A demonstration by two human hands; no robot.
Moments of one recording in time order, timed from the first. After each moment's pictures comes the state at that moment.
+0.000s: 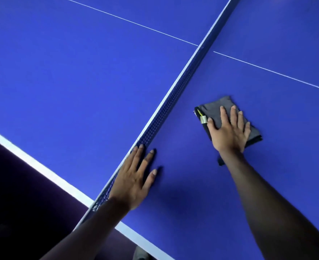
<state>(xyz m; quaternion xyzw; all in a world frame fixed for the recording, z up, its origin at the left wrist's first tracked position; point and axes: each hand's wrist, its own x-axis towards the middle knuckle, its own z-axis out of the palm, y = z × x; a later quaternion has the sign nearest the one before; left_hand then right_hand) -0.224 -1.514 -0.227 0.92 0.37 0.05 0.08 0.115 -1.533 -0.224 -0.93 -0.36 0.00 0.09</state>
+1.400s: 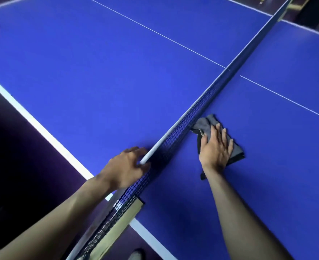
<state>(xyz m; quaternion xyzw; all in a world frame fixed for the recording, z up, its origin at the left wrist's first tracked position) -0.284 -1.457 -0.136 0.80 0.49 -0.03 0.34 0.012 -1.485 -0.249 -0.89 -0.40 -0.07 0.21</state>
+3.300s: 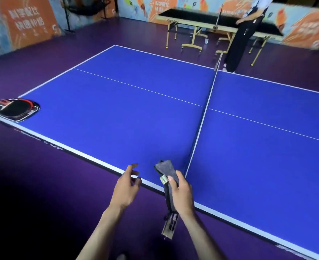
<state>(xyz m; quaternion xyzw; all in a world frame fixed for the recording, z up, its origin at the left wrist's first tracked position) -0.525 -1.491 0.015 0.73 0.48 0.21 0.45 -0.355 -1.610 -0.007 -0.81 -0.34 0.19 0.44</state>
